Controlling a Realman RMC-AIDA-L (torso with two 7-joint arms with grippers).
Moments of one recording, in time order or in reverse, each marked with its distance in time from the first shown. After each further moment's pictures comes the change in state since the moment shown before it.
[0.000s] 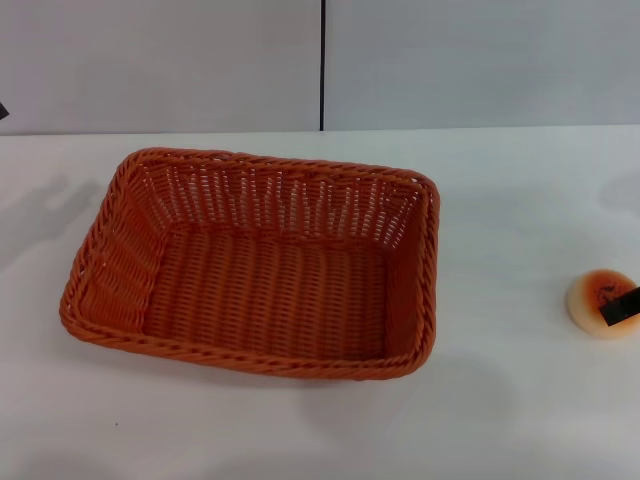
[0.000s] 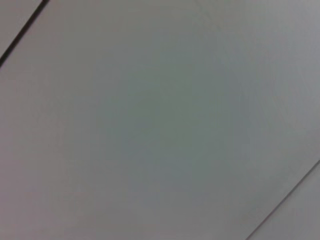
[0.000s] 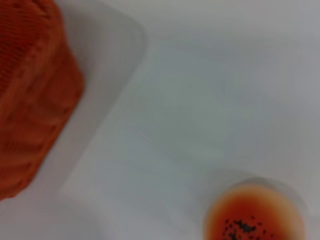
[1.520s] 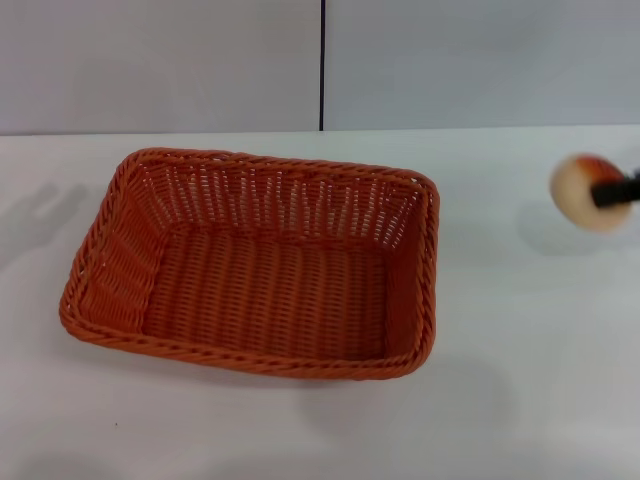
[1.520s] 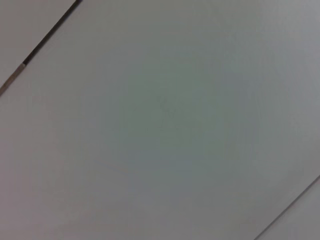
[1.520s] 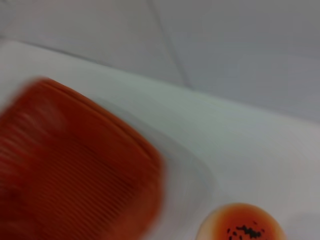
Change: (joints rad) left arm 0.024 0.010 -0.025 -0.055 -0.018 0.007 -0.001; right arm -0.025 0.008 0.062 -0.250 0.300 -0.070 -0.041
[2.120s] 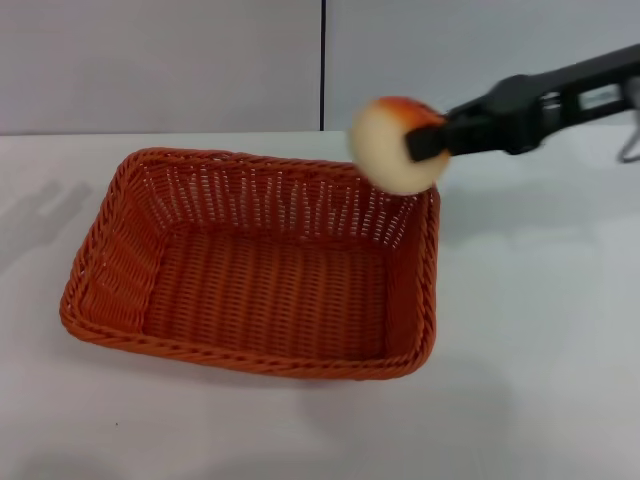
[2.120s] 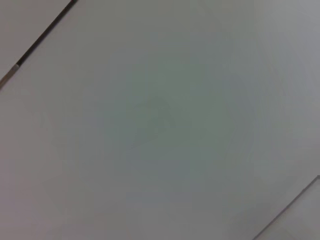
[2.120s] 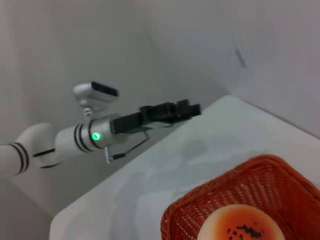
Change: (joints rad) left arm -0.004 -0.007 0.000 0.000 -0.008 0.002 0.001; right arm 0.209 -0.027 -0.091 0.407 0.408 -0.016 -0.192
